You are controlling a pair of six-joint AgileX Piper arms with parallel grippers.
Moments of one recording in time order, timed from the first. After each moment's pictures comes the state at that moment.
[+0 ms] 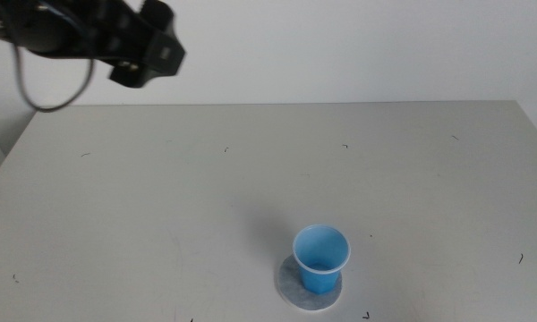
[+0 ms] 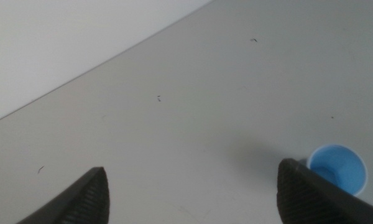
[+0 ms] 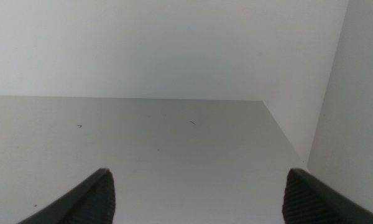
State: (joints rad) left arm -0.64 1.24 -1.51 0.20 1.07 -0.09; right arm -0.04 -0.01 0.03 -0.03 0.14 0.02
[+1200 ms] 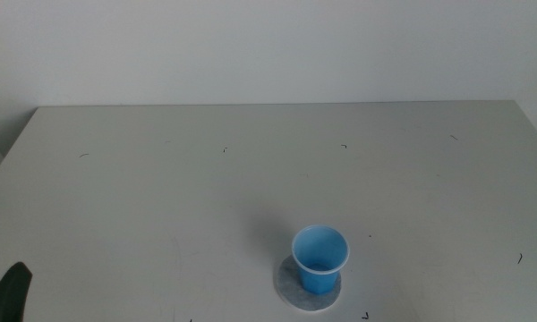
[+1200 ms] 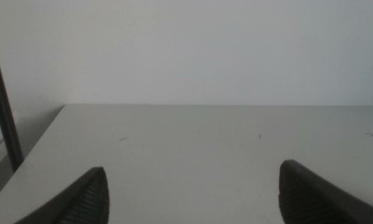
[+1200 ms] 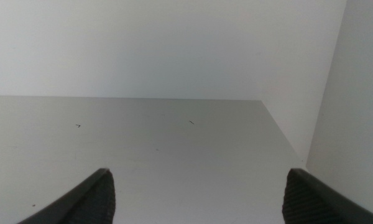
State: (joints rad) left arm -0.06 0.06 -0.03 -0.21 0.09 0.10; right arm -0.04 -0.01 0.03 -0.03 0.14 0.02
